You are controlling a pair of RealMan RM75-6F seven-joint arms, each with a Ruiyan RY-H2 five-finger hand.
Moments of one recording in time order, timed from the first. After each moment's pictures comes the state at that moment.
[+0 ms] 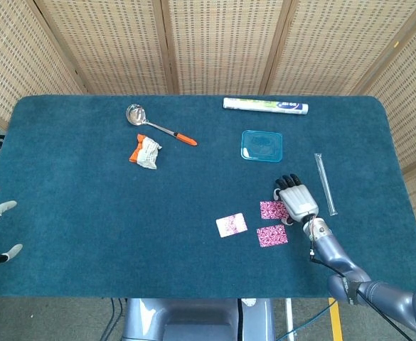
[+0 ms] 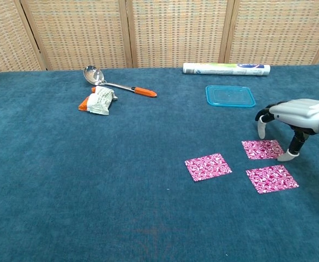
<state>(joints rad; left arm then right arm) -0.09 -0.98 -0.04 -1.75 1.47 1.47 0.06 0.71 -1.54 0.09 -1.17 -1.14 0.79 -0.26</state>
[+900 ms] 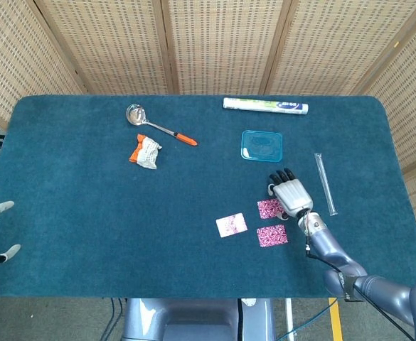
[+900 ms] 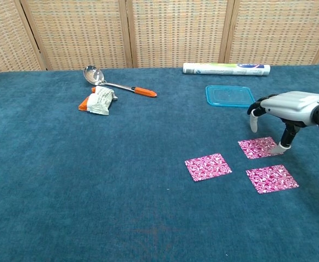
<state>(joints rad) -0.08 -0.98 -0.04 -1.74 1.48 1.48 0.04 0.74 -1.54 0.11 -1.17 -1.15 0.78 -0.29</state>
